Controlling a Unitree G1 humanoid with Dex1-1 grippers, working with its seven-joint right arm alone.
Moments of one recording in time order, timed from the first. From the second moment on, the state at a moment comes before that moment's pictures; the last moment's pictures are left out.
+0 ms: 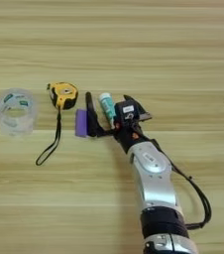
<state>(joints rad) -0.19 -0.34 -0.15 0.46 0.10 -0.25 0.36</state>
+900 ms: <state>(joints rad) -0.48 -0.25 -0.03 0.74 0.03 -0.24 0.42</state>
